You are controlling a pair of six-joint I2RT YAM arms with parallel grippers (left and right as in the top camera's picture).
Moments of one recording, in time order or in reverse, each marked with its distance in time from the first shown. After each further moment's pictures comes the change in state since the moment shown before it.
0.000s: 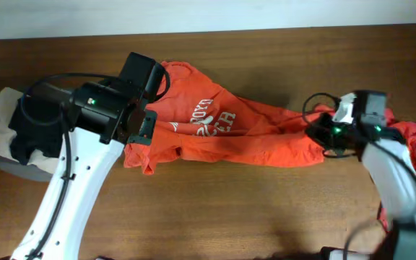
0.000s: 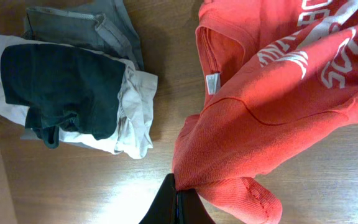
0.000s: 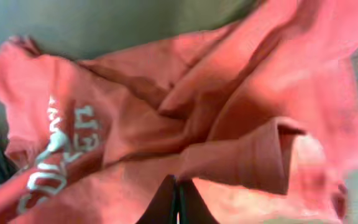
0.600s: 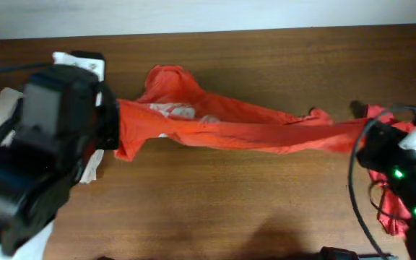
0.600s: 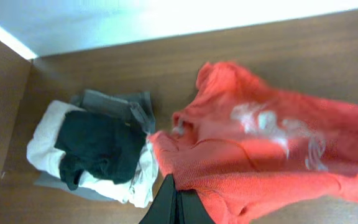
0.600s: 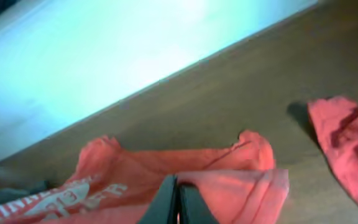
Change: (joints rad) left arm 0.000 -0.185 0.345 -0.018 0.000 0.000; right arm 0.000 -0.625 0.393 -0.406 0.220 -0.031
